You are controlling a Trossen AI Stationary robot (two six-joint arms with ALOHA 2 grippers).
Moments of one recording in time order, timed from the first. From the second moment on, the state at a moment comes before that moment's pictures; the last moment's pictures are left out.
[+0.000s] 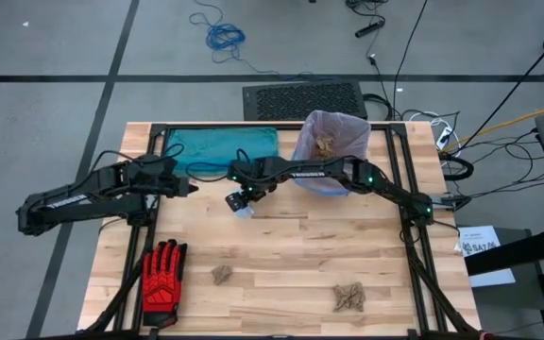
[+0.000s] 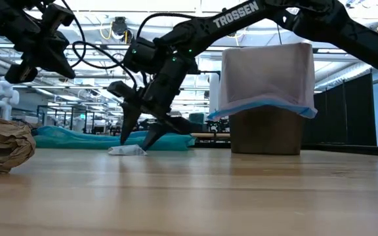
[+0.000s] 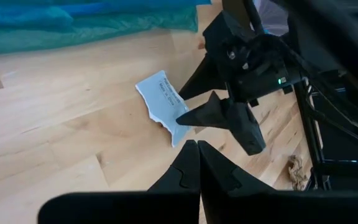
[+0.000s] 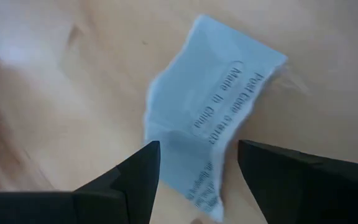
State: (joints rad) left arm 0.32 0.45 0.52 -0.75 0.10 -1.03; right arm -0.15 2.50 2.14 -0.74 -0.24 0.81
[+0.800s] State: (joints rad) left arm 0.32 0.45 0.52 -0.74 0.10 -1.01; right arm -0.13 2.45 2.14 -0.55 -0.30 0.77
